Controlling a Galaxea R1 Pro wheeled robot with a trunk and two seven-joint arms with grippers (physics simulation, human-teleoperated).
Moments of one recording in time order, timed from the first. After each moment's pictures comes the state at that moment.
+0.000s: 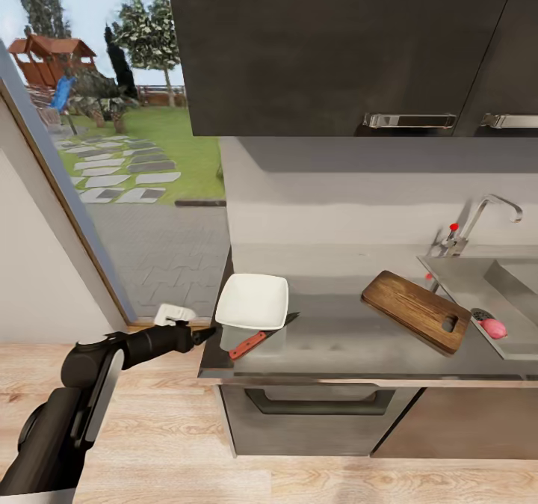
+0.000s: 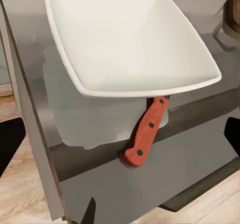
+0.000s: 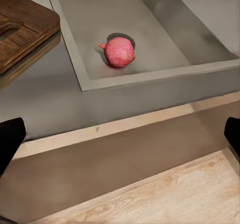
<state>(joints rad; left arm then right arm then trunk) -0.44 0.10 0.06 -1.58 0.01 0.87 -0.66 -0.02 -0.53 -0.61 -1.43 -0.24 0.45 0.23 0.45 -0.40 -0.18</state>
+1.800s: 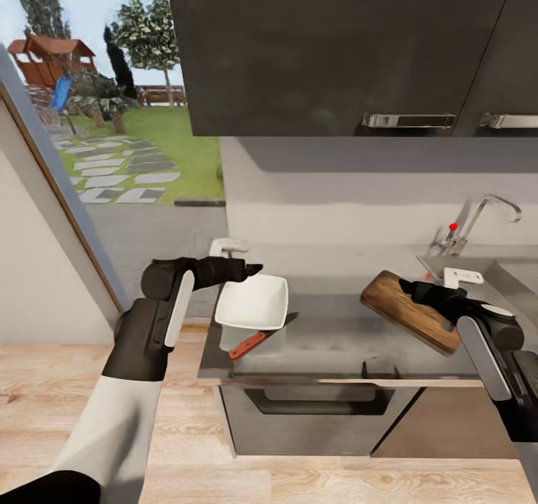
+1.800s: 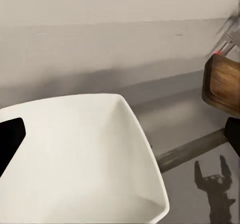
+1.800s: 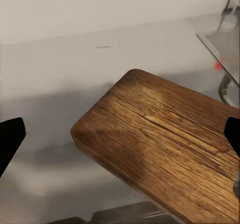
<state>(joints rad) -0.83 -0.15 -0.09 -1.43 0.01 1.01 -0.33 -0.58 -0.36 -0.03 -1.46 -0.47 0.69 -0.17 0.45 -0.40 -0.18</state>
